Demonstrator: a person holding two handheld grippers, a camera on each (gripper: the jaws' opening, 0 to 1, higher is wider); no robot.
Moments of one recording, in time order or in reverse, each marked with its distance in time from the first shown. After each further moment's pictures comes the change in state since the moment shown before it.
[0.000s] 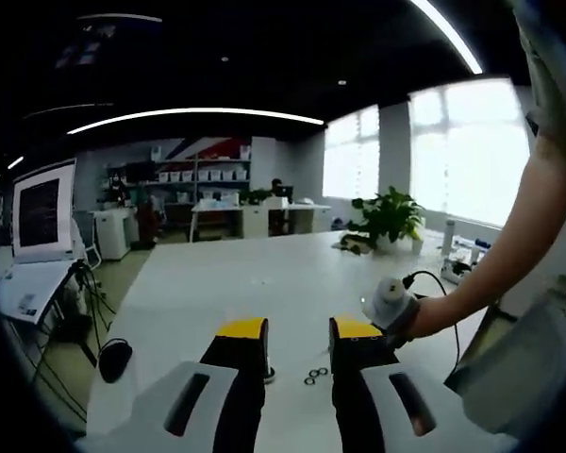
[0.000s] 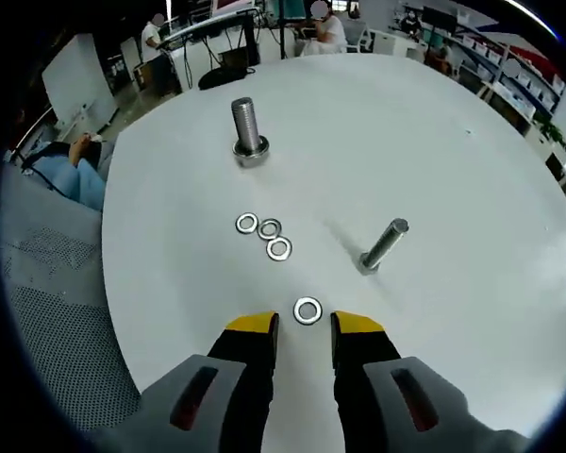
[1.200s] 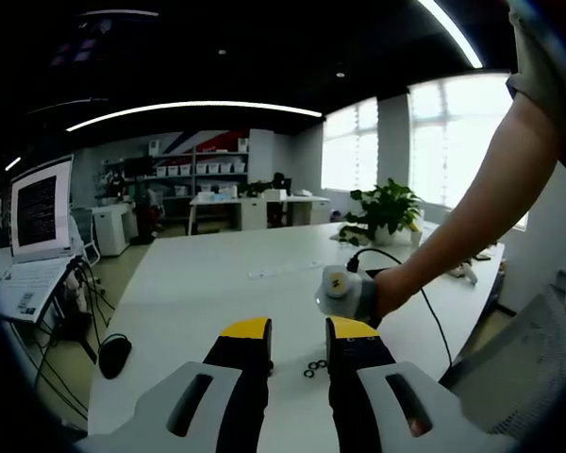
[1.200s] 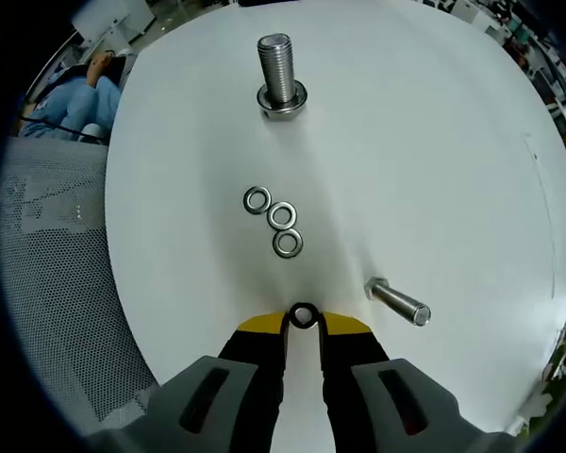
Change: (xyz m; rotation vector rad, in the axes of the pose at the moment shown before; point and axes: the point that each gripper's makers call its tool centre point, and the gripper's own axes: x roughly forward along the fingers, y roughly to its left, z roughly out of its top) left arm 0.001 -0.002 -0.009 0.007 0.040 -0.007; right arm 0.007 -0.001 0.002 -0.279 0.408 0.118
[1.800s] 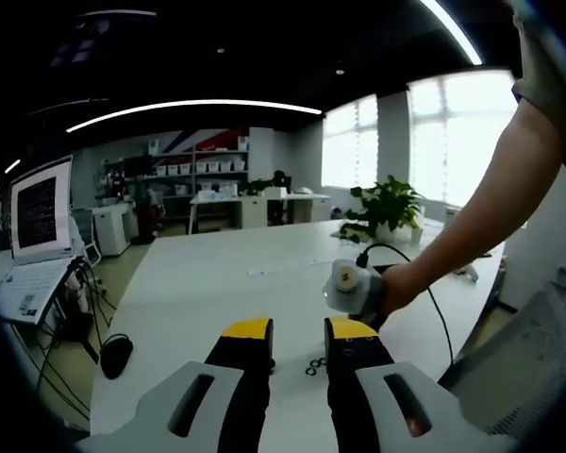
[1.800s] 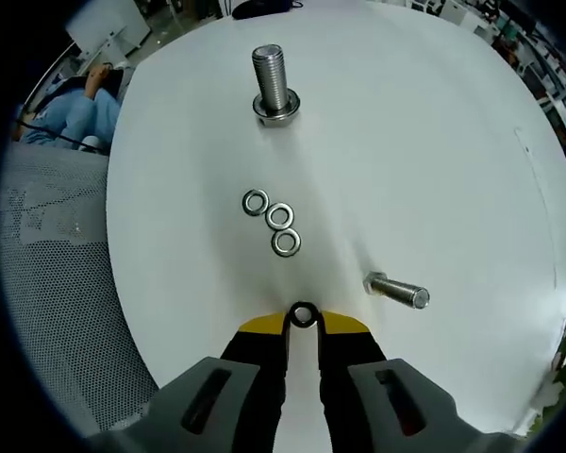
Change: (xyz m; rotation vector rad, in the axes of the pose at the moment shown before) left arm 0.000 0.001 -0.002 0.008 0.011 0.005; right arm -0.003 0.005 -0.005 0.061 -0.067 -0.006
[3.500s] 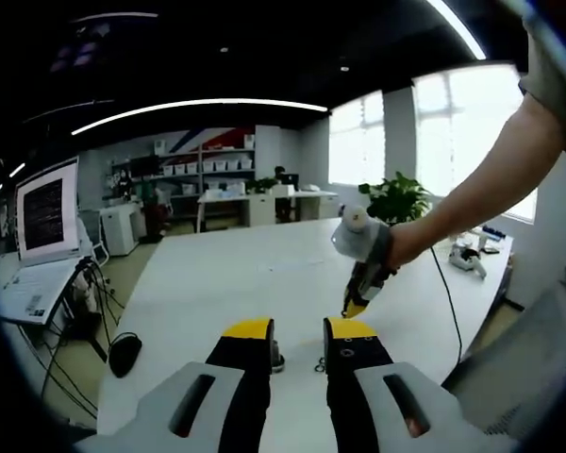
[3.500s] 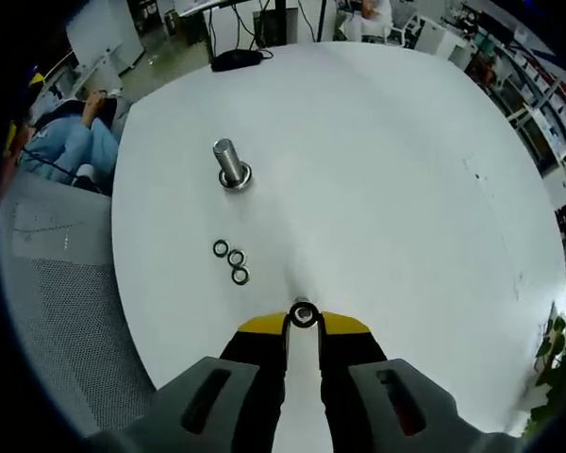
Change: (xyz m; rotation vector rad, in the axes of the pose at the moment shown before) left arm -0.002 0.008 -0.001 0.008 0.010 0.040; right arm -0.059 -0.049 0.033 0.001 -0.124 -0.080
